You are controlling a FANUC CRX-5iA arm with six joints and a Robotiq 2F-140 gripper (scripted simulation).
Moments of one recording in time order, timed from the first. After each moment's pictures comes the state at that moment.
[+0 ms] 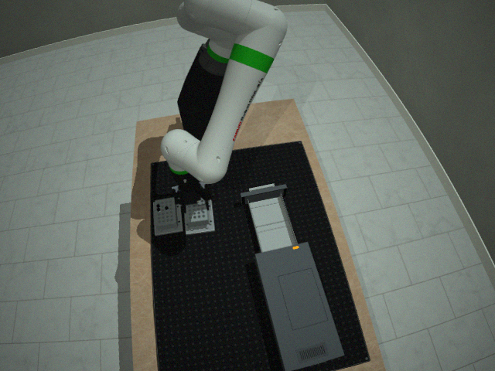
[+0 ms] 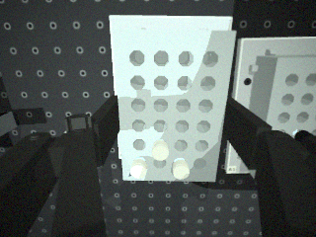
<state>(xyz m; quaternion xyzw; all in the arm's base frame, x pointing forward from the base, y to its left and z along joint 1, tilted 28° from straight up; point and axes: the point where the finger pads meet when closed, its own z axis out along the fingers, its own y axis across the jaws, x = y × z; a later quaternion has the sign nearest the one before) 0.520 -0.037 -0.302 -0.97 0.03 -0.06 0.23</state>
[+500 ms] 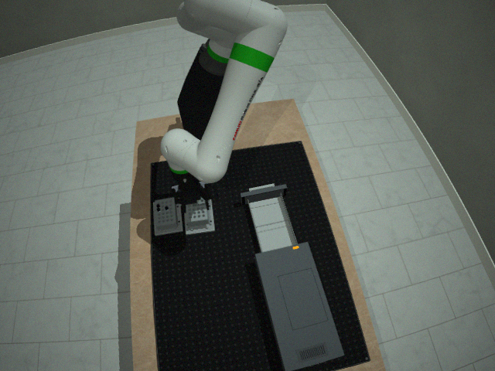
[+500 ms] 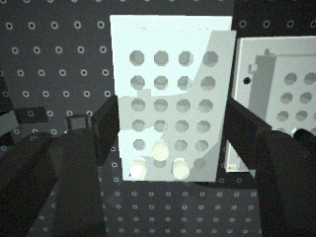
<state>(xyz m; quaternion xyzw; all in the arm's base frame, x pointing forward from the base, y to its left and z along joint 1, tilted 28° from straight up) 0.519 -0.038 -0.299 -0.97 0.03 -0.06 0.23</state>
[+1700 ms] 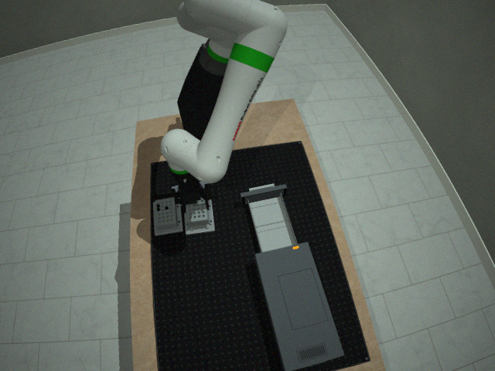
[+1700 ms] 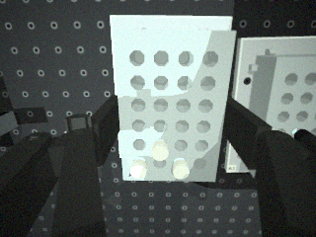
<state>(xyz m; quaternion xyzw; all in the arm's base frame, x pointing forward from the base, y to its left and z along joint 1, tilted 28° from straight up) 0.519 -0.037 -0.300 -0.97 0.03 -0.06 0.23</state>
